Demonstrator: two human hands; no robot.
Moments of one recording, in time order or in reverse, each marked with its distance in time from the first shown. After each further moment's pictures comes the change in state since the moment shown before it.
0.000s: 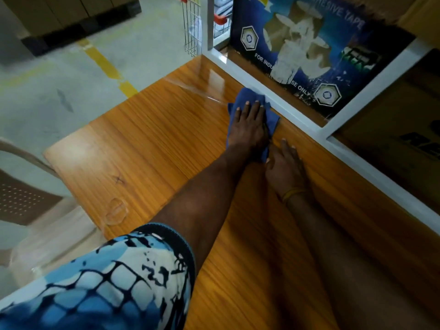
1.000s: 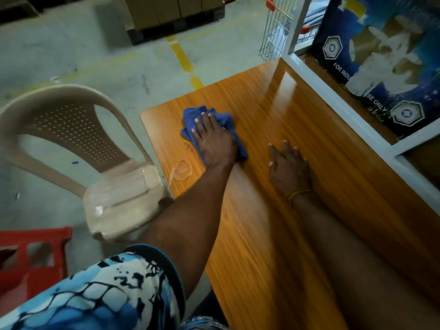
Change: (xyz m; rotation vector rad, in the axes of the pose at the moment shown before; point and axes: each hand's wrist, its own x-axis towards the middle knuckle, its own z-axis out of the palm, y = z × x) left_hand -0.153 -0.136 -0.034 0.039 0.311 -0.941; right_hand -0.035 -0.092 0.031 -0.070 -0.099 -0.338
